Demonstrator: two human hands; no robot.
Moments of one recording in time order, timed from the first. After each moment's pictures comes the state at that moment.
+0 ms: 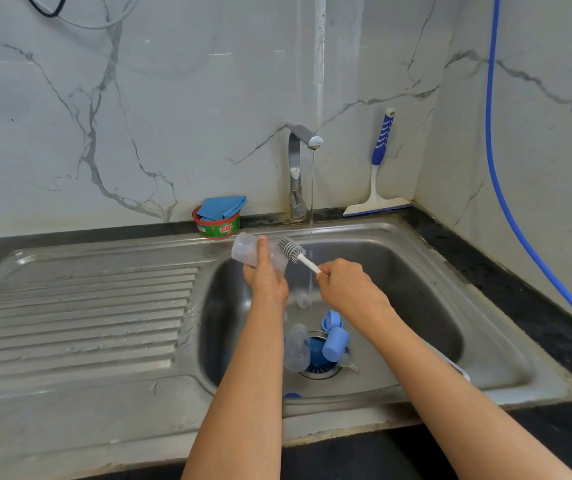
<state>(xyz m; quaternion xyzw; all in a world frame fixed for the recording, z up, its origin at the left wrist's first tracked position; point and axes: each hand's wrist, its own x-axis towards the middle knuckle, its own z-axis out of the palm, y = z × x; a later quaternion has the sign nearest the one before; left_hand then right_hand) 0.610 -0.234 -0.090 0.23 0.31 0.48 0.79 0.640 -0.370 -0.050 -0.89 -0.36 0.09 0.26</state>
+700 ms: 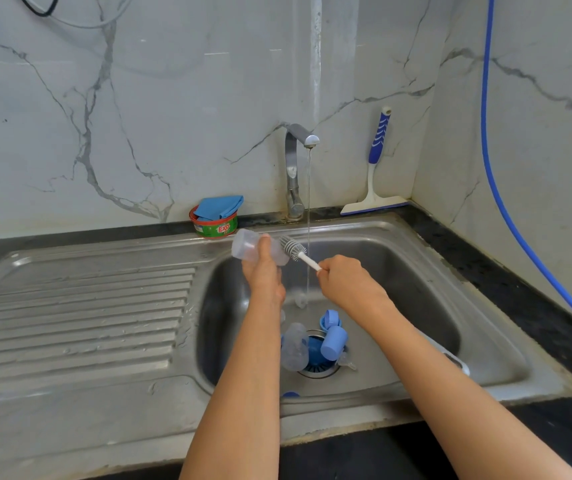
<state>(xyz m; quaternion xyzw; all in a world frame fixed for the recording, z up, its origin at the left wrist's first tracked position) 0.608 -0.236 -0.088 0.30 0.33 0.45 0.78 0.645 -0.368 -0.049 -0.89 -0.35 0.10 0.26</state>
